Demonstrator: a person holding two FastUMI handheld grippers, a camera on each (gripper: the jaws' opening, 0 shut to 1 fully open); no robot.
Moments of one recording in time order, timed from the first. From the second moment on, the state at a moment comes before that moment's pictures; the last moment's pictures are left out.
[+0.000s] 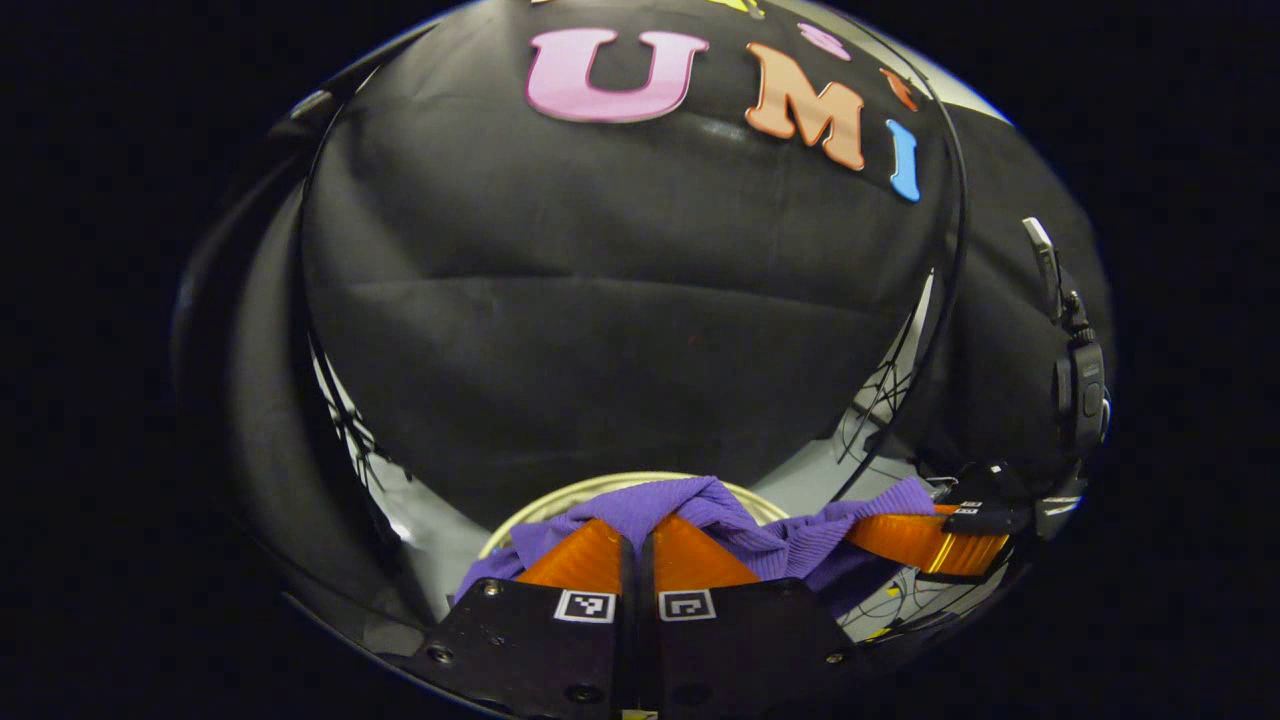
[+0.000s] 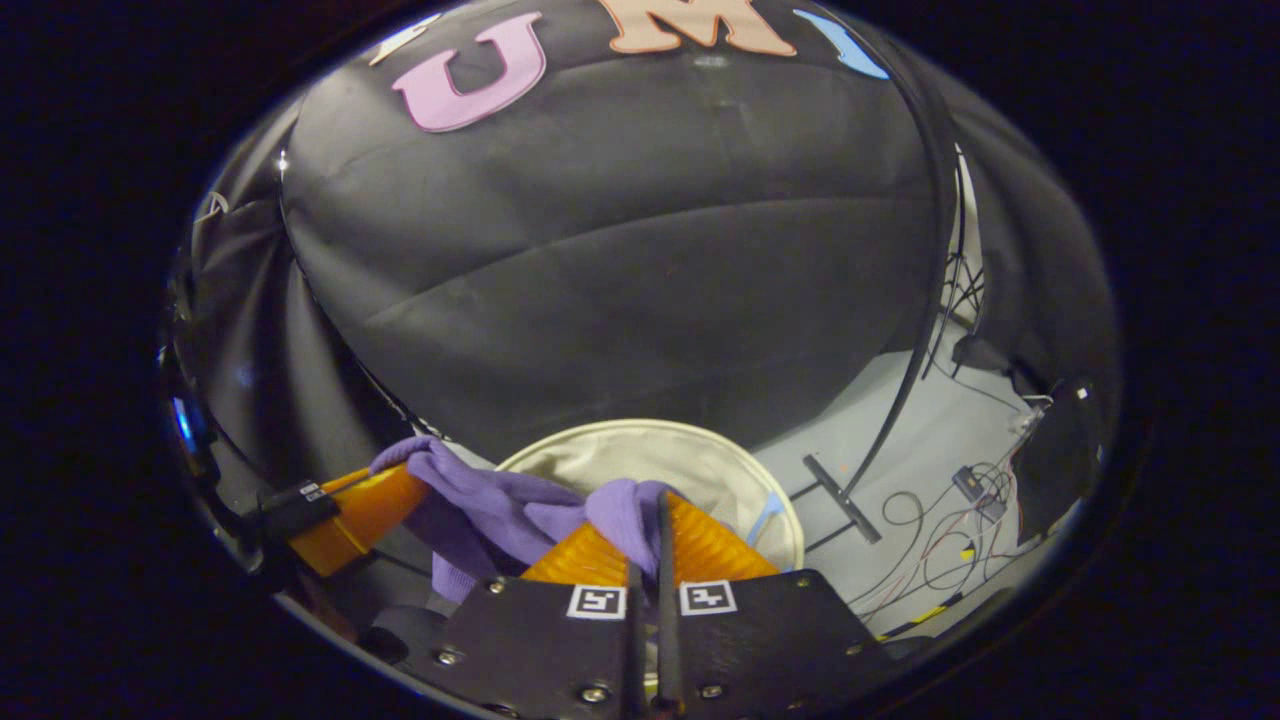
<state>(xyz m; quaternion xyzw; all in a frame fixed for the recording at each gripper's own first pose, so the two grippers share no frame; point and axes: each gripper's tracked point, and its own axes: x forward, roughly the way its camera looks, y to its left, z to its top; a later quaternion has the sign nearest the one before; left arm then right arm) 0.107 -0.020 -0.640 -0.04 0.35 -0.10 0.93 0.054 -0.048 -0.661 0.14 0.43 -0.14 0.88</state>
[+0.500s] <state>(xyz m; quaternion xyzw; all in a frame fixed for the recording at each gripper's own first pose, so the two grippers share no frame) 0.093 0.010 -0.655 -0.03 0.38 -0.06 0.92 0.031 -0.047 -0.674 0.11 0.46 -0.13 0.87</state>
